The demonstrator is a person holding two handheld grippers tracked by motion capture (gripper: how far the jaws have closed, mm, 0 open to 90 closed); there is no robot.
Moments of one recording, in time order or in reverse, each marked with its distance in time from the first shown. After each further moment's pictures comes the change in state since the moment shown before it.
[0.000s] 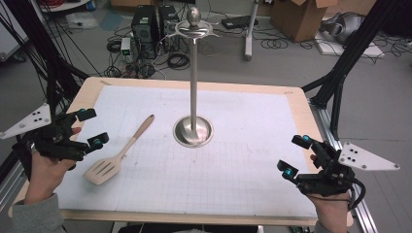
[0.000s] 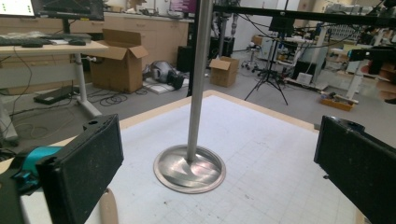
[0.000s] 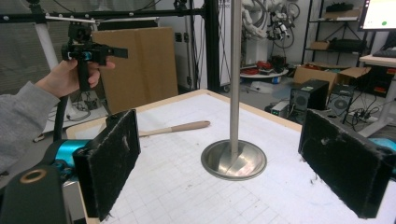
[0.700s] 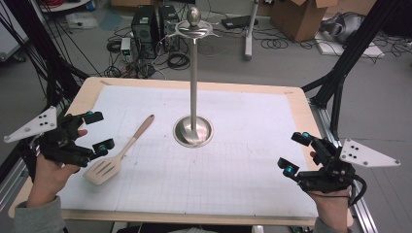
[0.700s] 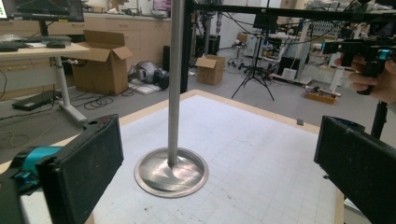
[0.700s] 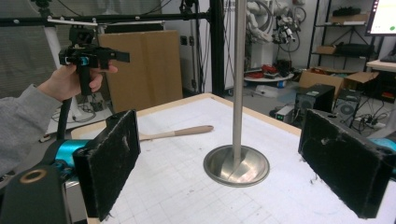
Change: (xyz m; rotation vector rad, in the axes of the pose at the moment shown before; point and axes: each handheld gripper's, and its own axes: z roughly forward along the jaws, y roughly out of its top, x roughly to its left) left arm -0.017 0.004 0.008 0.013 -0.072 0.024; right arm -0.004 0.005 0.002 -0.012 0.025 -0.005
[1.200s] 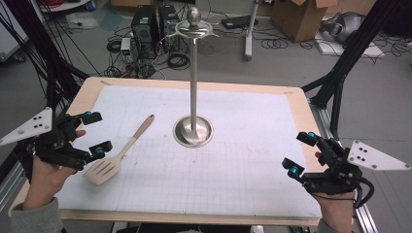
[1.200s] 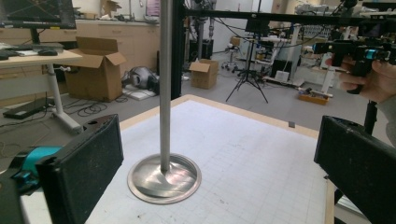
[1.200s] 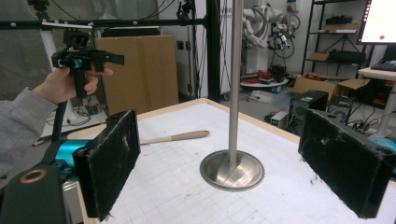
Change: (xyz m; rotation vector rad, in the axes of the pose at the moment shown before) left arm -0.007 0.005 -0.005 -0.024 -0.026 0.014; right arm 0.004 0.006 -0.008 -0.021 -0.016 -0.014
